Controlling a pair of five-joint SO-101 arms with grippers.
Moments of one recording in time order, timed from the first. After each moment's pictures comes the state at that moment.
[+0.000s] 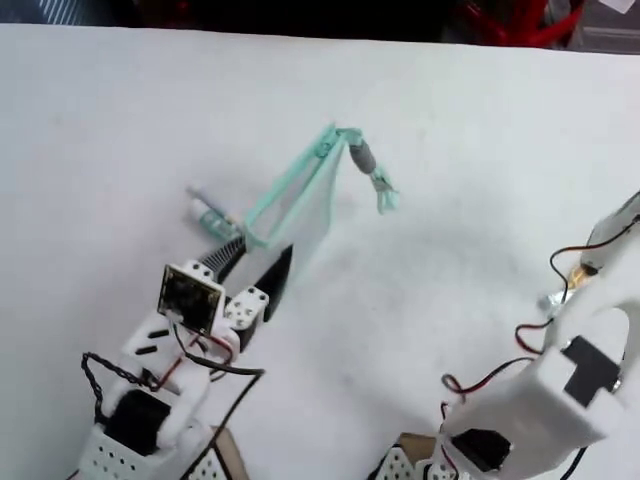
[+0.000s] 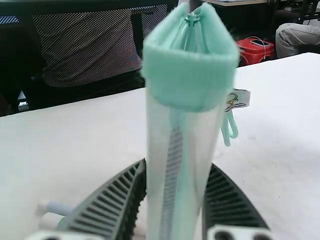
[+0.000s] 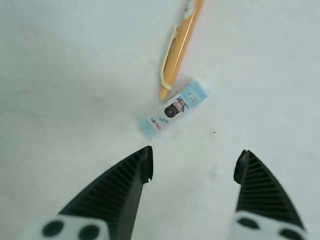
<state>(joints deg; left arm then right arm) 20.8 -104.7 88.8 39.3 -0.7 39.2 13.6 -11.1 89.3 15.3</state>
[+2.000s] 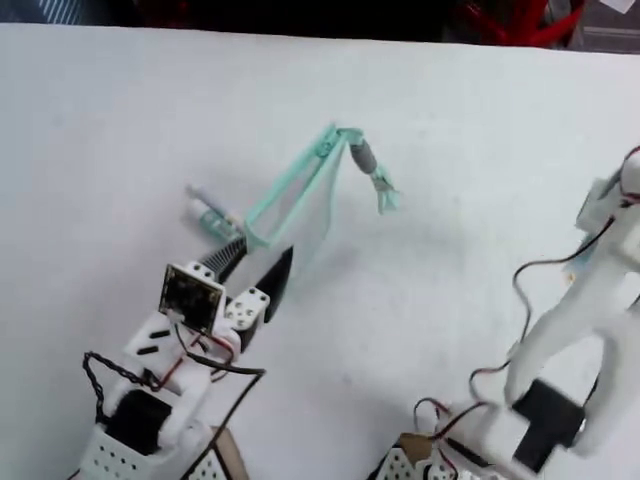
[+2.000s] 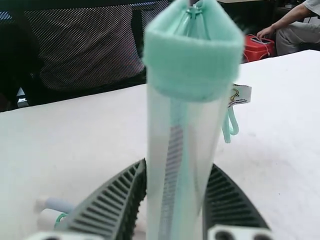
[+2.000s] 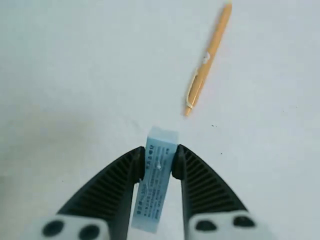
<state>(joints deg) 20.8 -104.8 89.6 39.3 -0.4 30.1 -11.3 -13.0 93.7 10.3</state>
